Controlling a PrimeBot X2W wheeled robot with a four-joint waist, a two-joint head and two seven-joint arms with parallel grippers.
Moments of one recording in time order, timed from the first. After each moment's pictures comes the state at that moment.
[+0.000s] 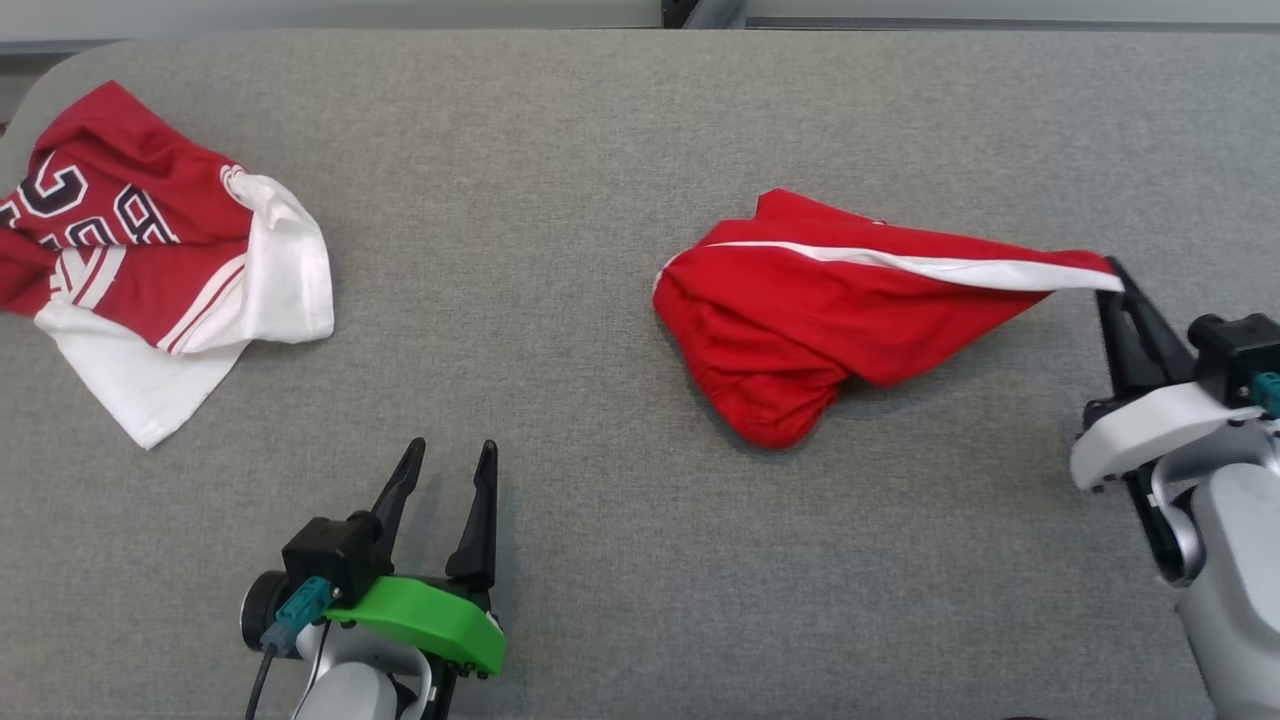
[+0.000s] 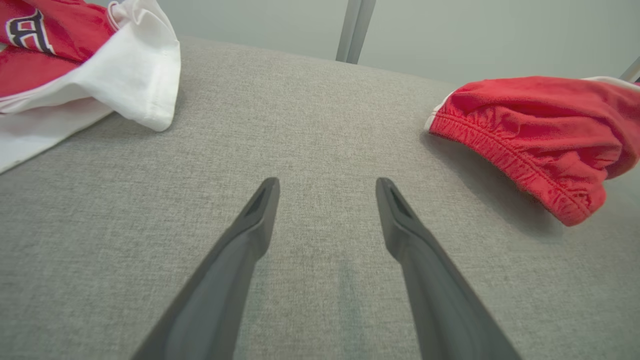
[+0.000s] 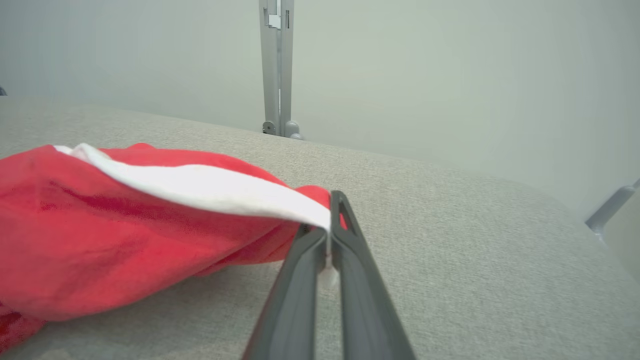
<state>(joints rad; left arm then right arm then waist) -0.17 0.05 -0.22 0.38 -0.32 -0.12 -0.26 -0.40 -0.29 0.06 0.46 0.17 0.13 -0.26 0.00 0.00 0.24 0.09</state>
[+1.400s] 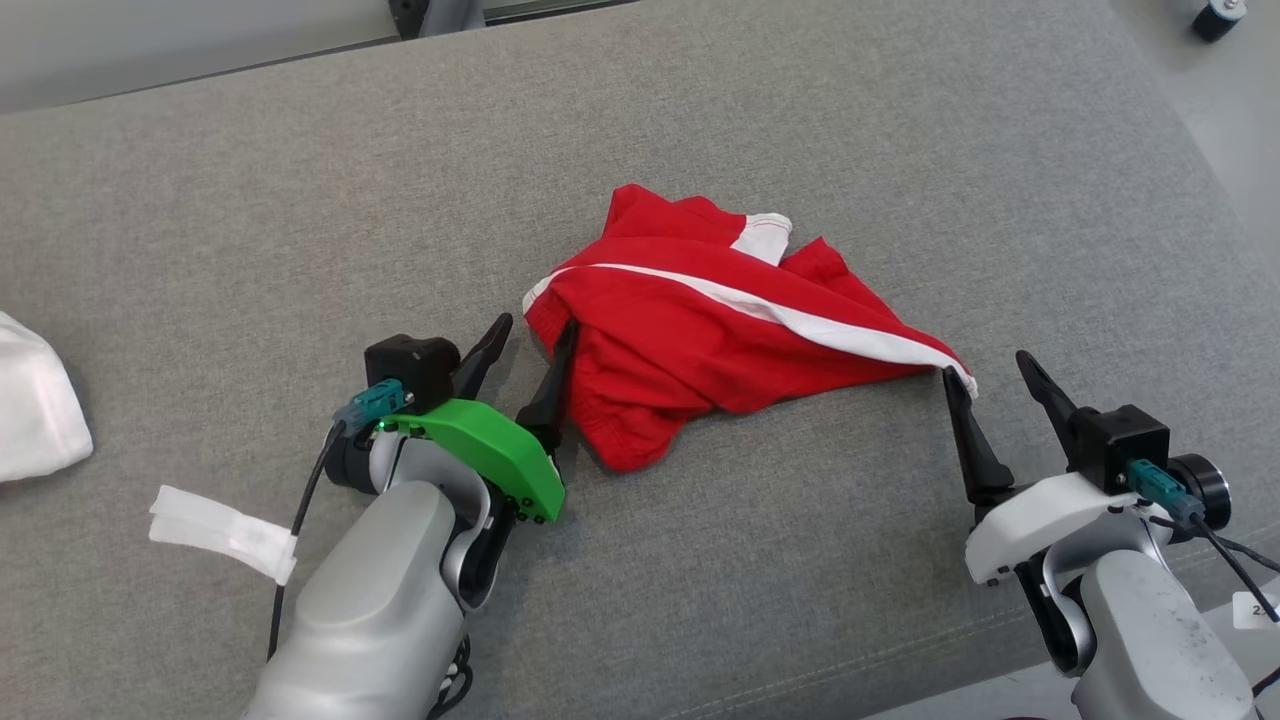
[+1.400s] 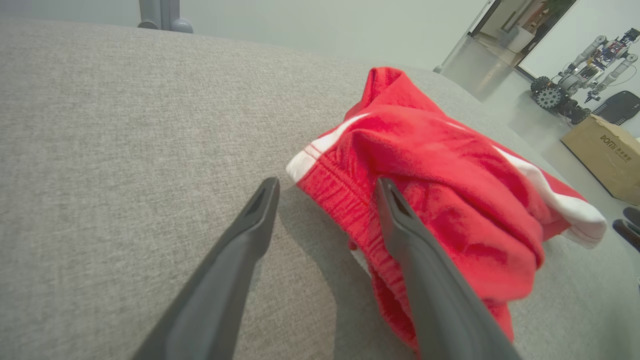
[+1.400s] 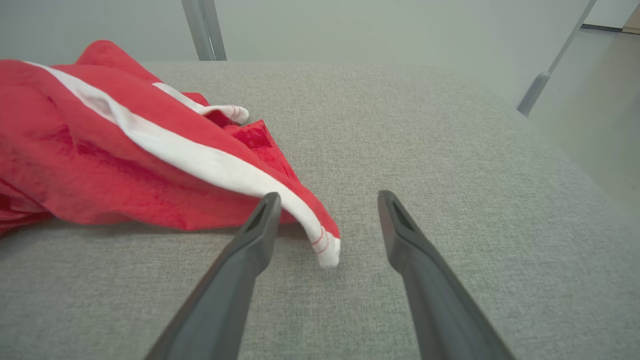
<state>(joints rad) -0.64 0.06 -0.59 0.82 -0.68 -0.13 -0.26 -0.29 -0.16 0.10 0.45 0.15 0.13 -0.26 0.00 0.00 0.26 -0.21</state>
